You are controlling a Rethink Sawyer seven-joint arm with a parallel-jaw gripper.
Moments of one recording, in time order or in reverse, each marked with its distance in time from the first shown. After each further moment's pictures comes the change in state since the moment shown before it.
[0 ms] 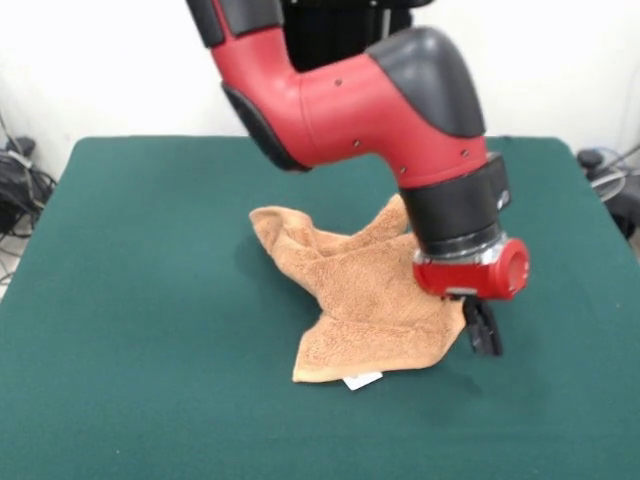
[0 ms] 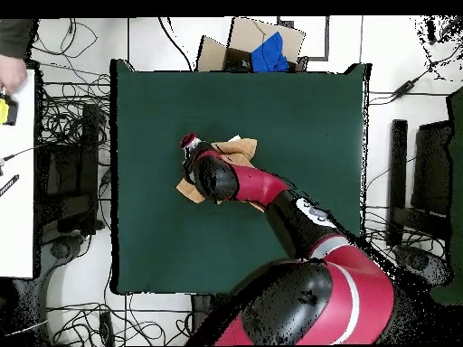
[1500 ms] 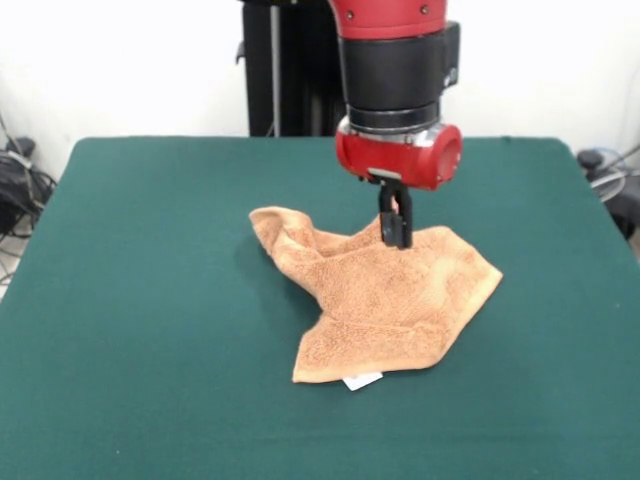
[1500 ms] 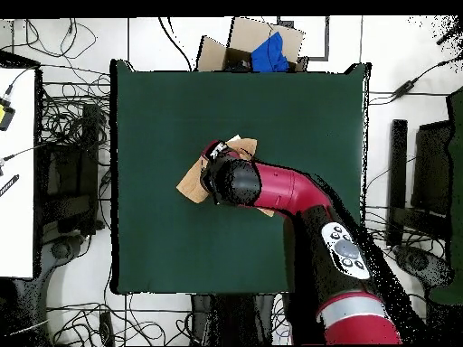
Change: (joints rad) arm 0.098 -0.335 -0.243 0.063 0.085 0.339 0.000
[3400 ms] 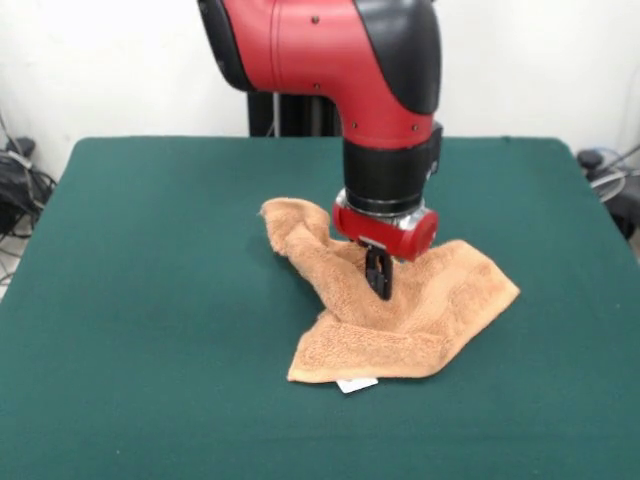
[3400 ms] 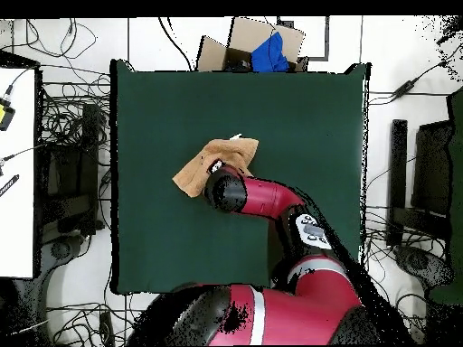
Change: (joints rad) arm 0.108 0.243 -0.143 -0.066 0.002 -0.145 0.000
